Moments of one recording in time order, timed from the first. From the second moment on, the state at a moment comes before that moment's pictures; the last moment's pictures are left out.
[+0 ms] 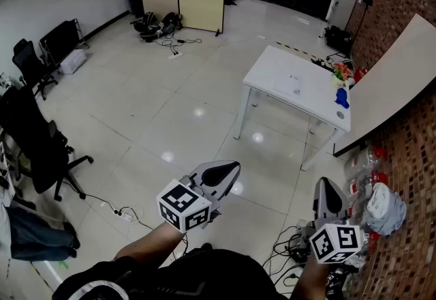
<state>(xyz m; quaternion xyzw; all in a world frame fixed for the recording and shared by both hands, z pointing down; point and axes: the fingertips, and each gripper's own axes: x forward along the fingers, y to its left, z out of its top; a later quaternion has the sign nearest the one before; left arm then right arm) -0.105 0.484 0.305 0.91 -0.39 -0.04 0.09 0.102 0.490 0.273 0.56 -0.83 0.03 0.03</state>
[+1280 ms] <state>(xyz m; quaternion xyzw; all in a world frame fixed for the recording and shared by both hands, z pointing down) -0.083 0.166 0.318 0.89 -0.44 -0.02 0.09 0.120 0.153 0.294 0.53 -0.85 0.05 0.02</state>
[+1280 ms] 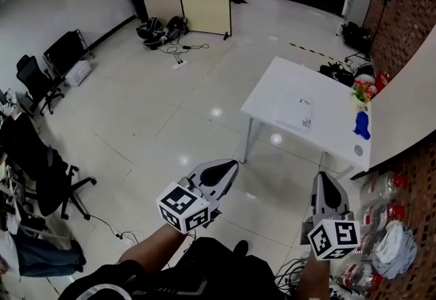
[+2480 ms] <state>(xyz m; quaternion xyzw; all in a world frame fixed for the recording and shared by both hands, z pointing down) -0.141 -0.196 0.363 0.92 -0.37 0.02 0.13 0.048 -0.184 0.338 0.60 -0.79 0.09 0.07</state>
